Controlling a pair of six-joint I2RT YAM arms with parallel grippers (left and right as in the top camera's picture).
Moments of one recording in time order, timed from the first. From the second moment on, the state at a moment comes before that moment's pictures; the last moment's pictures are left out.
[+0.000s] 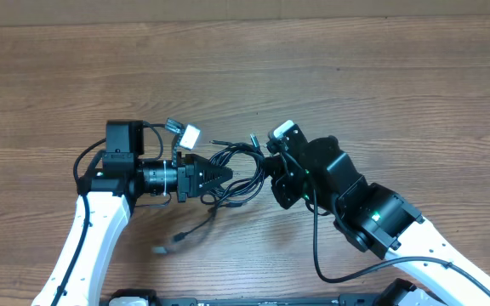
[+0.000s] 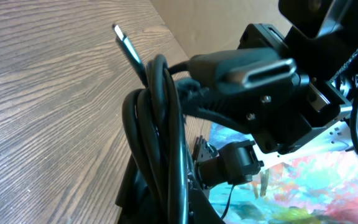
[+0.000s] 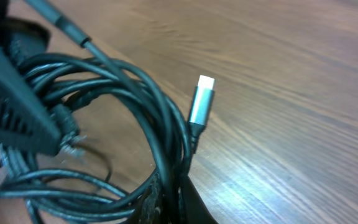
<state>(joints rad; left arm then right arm) -0.04 1.29 0.82 -0.58 1.31 0.11 0.74 1.15 0.94 -0.44 -0.01 0.15</state>
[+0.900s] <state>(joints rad) -0.06 1.29 0.83 -0.72 1.13 0.10 0.69 1.16 0.94 -0.51 0.38 0.51</state>
